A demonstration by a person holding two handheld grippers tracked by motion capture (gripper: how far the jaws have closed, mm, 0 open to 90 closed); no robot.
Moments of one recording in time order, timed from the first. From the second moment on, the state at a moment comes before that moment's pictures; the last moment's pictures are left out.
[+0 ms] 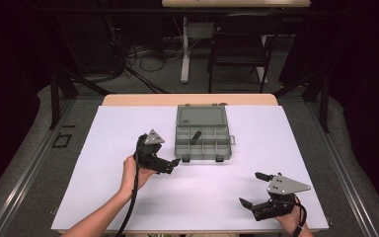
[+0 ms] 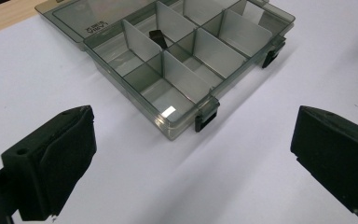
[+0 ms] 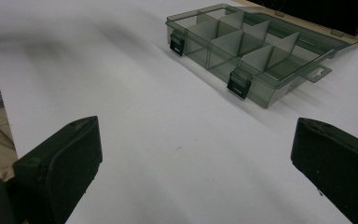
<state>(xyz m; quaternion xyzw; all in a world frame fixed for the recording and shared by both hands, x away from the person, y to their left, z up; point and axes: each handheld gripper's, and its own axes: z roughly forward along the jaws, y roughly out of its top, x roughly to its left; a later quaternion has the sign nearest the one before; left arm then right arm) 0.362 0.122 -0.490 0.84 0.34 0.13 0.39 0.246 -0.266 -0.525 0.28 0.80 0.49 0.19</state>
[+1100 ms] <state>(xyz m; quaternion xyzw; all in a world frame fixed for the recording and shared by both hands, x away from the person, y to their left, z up) 0.306 0.176 -0.496 0.82 0.34 0.15 0.43 0.246 -0.267 -0.525 0.29 0.80 0.49 0.19</state>
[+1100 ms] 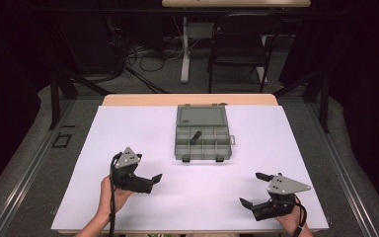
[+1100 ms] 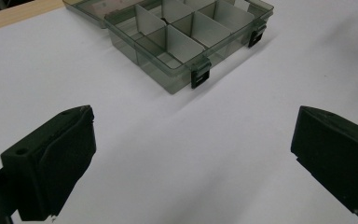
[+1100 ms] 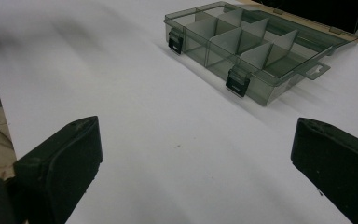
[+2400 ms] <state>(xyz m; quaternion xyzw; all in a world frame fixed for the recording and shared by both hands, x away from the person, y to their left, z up) 0.270 0.215 -0.519 0.81 0.38 0.16 0.42 0.245 -0.267 -0.525 0.29 0.80 0.49 0.20</state>
